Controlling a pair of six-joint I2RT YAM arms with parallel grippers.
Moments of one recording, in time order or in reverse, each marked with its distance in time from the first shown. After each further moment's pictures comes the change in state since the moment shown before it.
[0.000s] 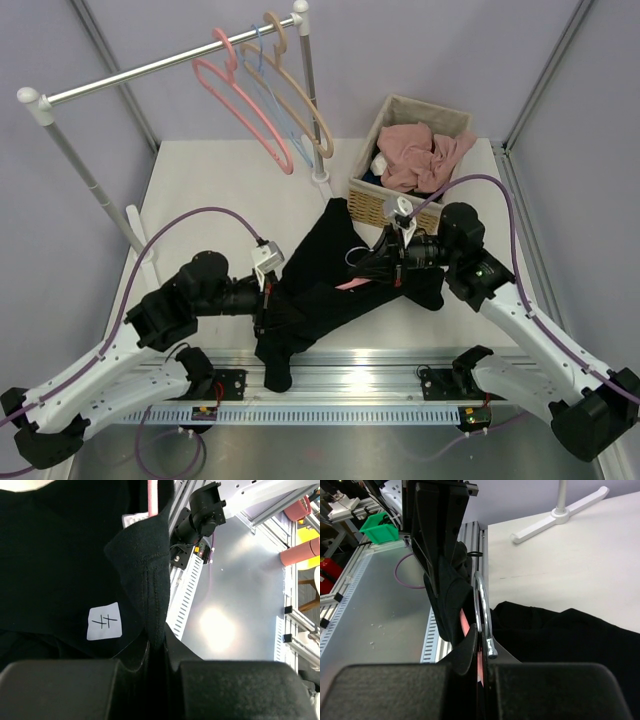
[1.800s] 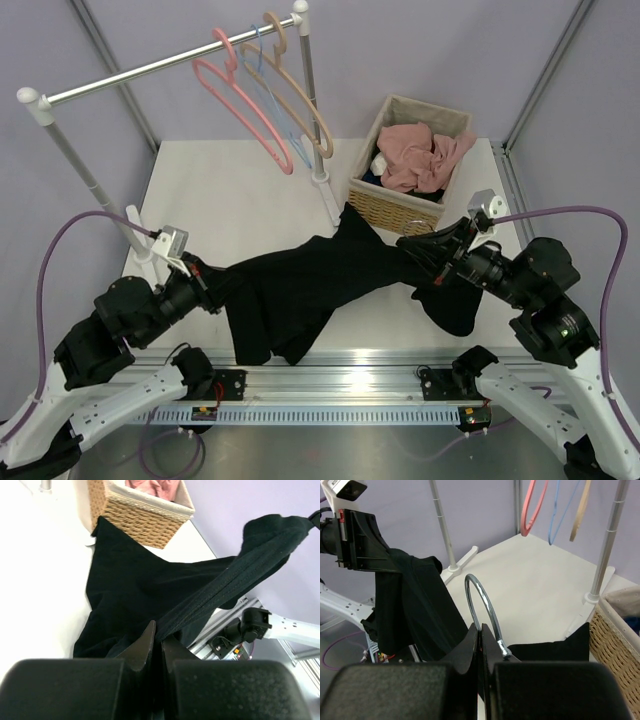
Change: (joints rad) left arm -0.023 -0.249 0.189 -0.236 -0.679 -0.190; right arm 0.015 -0.359 0.214 -0.347 0.633 0.064
